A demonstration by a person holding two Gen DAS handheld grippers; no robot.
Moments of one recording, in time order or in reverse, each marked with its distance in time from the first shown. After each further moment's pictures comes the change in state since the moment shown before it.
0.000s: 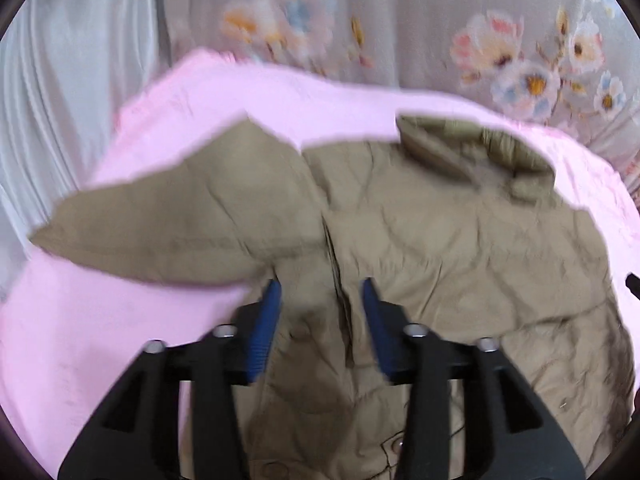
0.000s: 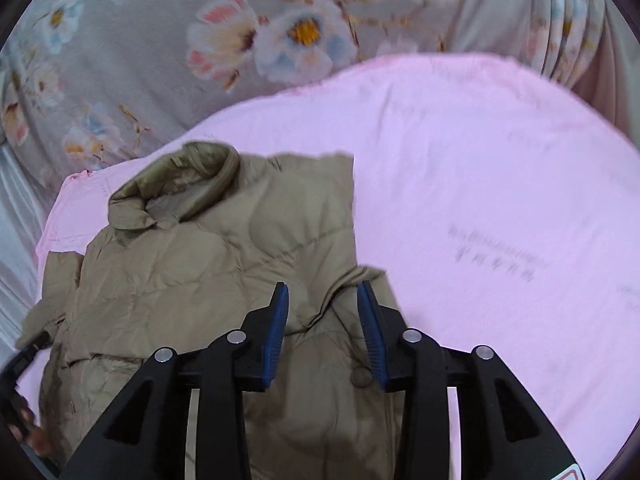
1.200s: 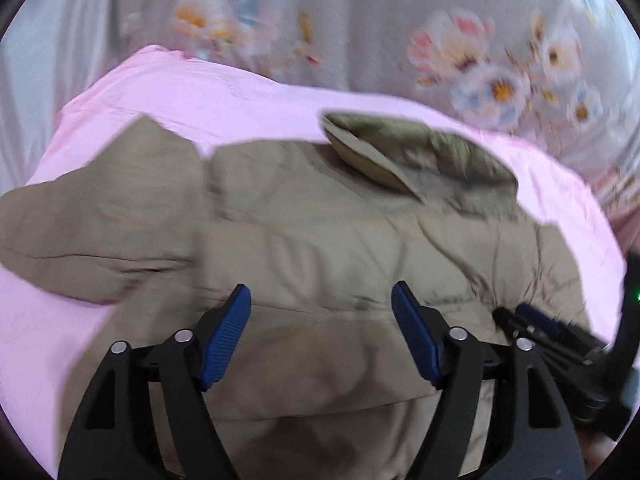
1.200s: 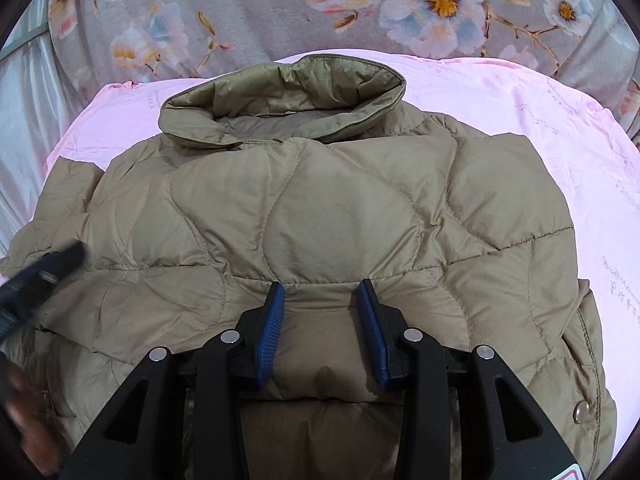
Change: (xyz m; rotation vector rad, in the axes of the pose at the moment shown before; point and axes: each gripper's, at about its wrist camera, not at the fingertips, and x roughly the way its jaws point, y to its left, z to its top) left arm 0.044 -0.041 -0.003 -0.074 -0.012 -0.159; right arm 0.086 0.121 -0.029 -0.239 0.103 0.085
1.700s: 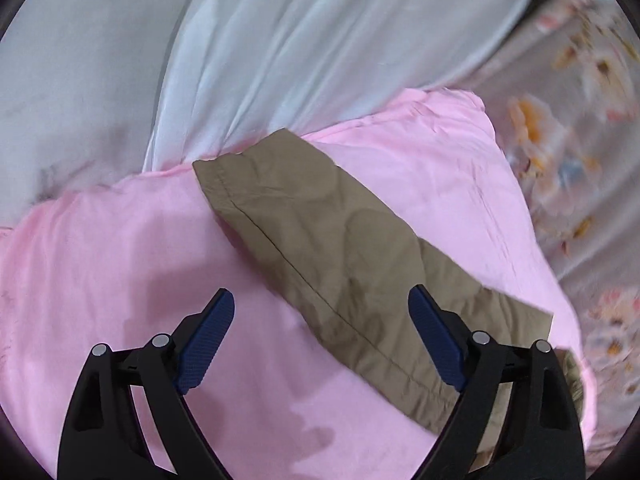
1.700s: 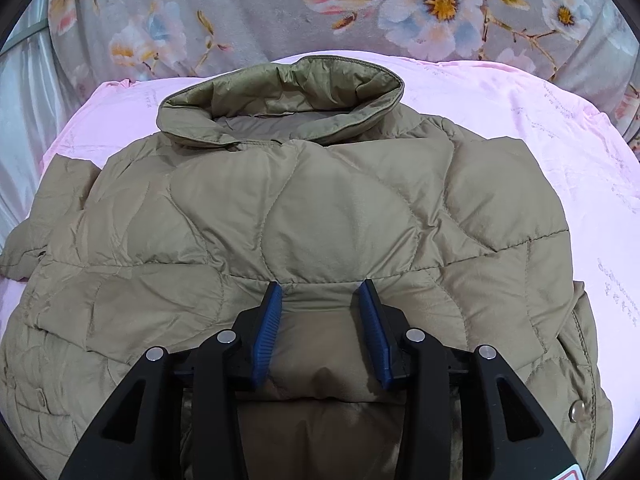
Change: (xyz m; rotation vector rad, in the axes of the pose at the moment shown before) left arm -0.054 0.363 0.023 -0.736 -0.043 0.283; right arm -0.001 0.004 0.000 -0.010 -0.002 -0.029
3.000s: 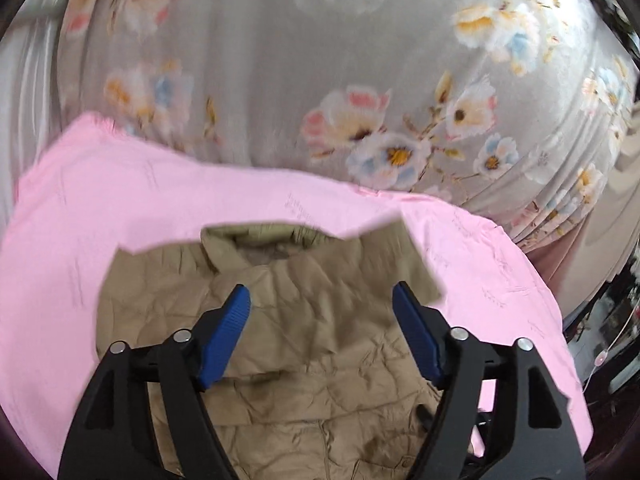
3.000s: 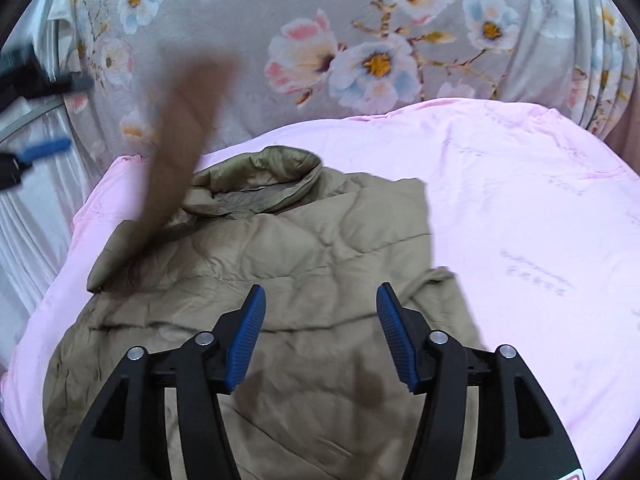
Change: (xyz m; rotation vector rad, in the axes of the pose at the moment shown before) left arm -0.156 -0.364 -0.252 0.755 0.089 -0.533; right arm -0.119 -0.073 -0.026 0.122 -0.197 0.046
